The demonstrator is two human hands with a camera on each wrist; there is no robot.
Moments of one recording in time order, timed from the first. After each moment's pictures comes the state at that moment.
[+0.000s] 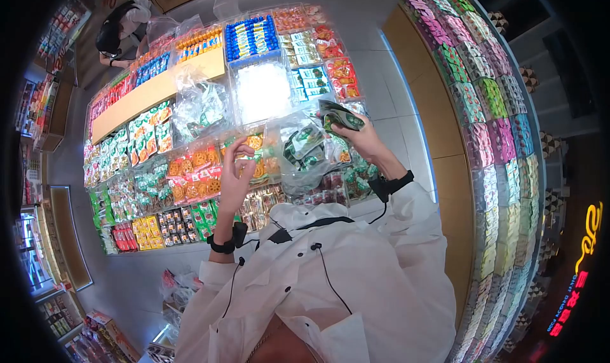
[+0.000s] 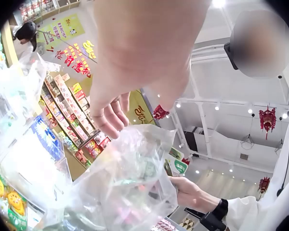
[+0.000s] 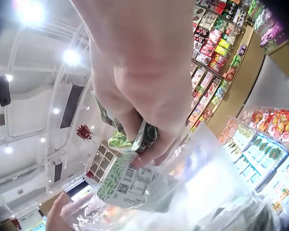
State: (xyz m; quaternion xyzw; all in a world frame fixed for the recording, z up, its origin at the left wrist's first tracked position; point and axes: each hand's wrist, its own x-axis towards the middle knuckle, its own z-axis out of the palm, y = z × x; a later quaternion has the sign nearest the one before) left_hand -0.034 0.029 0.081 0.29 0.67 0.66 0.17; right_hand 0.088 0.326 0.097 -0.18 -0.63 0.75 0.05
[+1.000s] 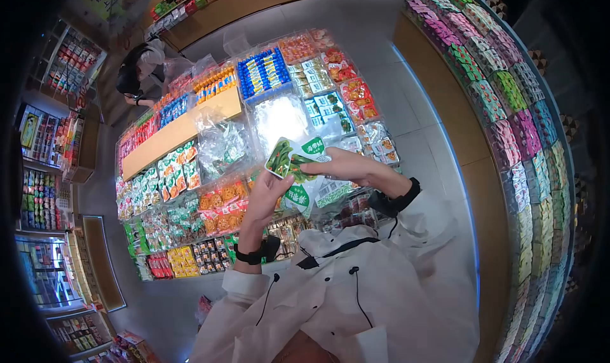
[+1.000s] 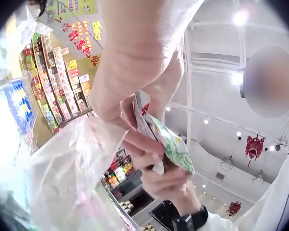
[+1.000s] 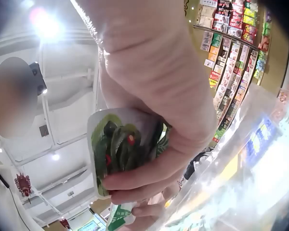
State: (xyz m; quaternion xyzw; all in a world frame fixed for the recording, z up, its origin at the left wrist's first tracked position) left_hand -0.045 0.086 0.122 0.17 0.49 0.74 0.42; right_hand 0.051 0.289 0.158 -0.16 -0.65 0.72 -0.18
